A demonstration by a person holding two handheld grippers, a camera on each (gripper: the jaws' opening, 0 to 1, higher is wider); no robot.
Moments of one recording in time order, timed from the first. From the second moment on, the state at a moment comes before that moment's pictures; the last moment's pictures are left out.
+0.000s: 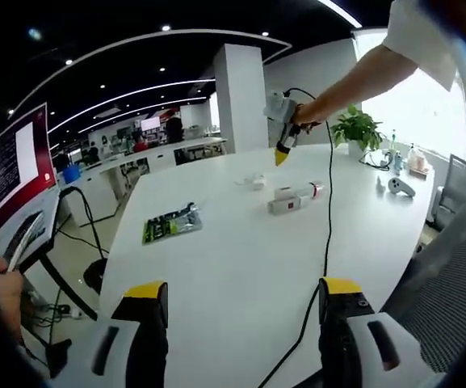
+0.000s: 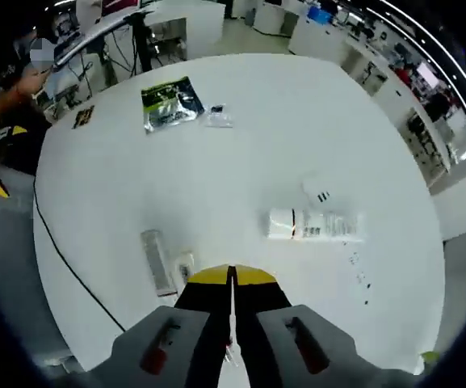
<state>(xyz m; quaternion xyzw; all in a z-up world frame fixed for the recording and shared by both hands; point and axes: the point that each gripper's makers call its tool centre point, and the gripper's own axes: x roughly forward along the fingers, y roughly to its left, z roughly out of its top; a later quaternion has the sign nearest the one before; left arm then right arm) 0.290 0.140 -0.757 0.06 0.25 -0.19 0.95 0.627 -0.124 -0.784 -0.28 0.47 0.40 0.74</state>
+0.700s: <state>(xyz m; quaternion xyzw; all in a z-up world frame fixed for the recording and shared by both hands) 0.288 0.144 -0.773 0.07 0.28 -0.18 0.94 0.711 -0.152 -0.835 0.05 0.49 0.18 0.85</state>
